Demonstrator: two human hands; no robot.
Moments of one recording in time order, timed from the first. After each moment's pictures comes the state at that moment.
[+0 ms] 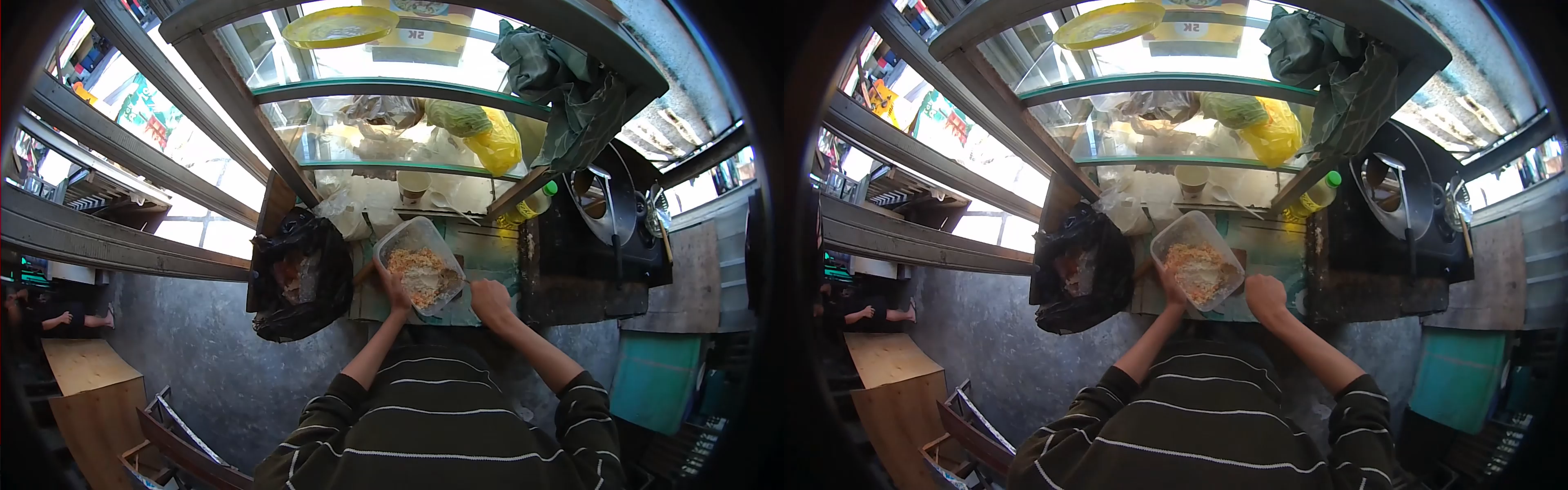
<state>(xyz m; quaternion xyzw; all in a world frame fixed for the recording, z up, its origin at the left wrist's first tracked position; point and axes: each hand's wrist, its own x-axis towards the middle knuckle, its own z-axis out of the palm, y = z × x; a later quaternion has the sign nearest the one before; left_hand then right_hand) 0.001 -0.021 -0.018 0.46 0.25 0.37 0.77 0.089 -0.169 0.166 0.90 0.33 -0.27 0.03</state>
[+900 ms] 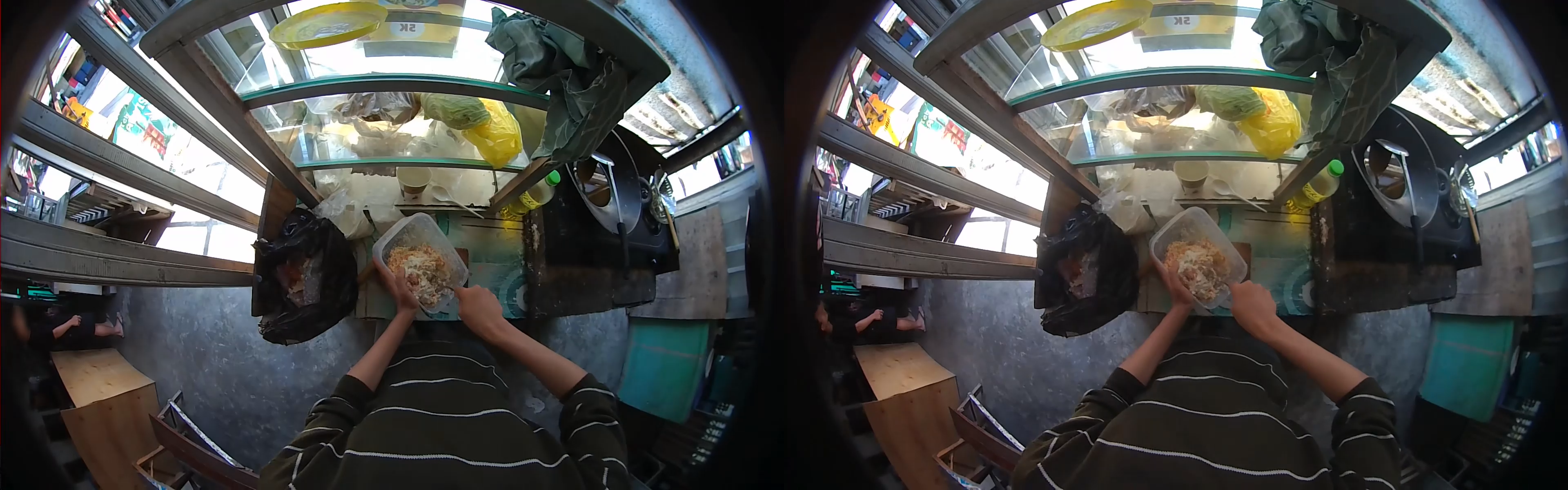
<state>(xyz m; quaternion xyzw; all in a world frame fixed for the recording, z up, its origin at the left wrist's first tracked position) -0.001 -0.024 0.024 0.54 0.30 0.39 0.68 0.056 -0.155 0.181 0.90 0.32 -0.27 -0.10</state>
